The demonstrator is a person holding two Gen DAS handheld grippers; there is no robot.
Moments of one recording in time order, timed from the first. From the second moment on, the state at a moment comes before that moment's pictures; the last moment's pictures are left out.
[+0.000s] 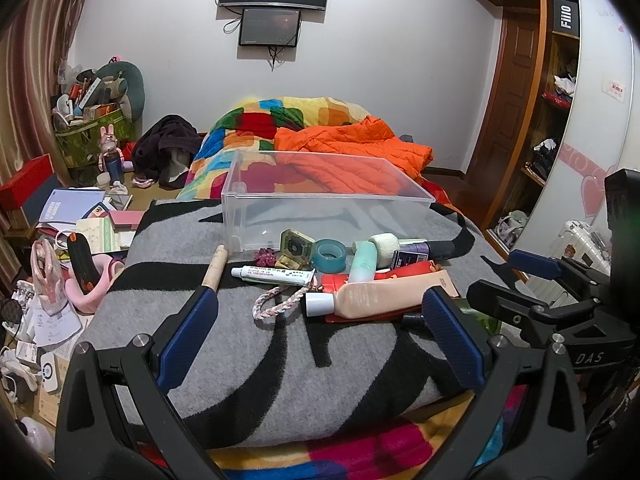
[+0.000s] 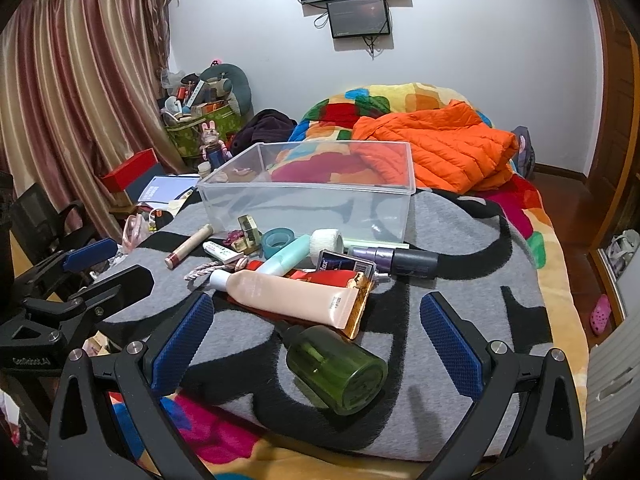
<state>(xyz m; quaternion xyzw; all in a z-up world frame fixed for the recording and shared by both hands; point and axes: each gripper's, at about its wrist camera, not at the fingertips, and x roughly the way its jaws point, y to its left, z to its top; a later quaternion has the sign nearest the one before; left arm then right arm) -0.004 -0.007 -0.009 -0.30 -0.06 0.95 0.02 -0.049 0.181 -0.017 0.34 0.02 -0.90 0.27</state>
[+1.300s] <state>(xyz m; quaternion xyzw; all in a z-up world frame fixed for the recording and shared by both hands) -0.108 -0.106 -0.075 -0.46 -0.06 0.89 -0.04 -0.068 0.182 -0.065 0.41 0.04 -0.87 0.27</state>
